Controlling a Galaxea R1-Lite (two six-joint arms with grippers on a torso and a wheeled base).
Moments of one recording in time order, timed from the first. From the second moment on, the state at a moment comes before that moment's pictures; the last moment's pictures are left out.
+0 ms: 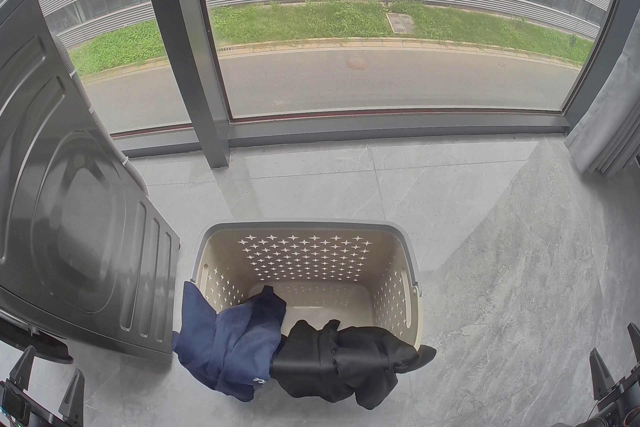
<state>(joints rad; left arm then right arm) 0.00 0.02 -0.02 0.00 0.01 -0.04 -0.01 0.02 -0.02 0.00 0.03 -0.01</state>
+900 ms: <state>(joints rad) 0.00 0.02 -0.02 0.00 0.01 -0.04 -0.01 0.02 -0.02 0.00 0.03 -0.01</state>
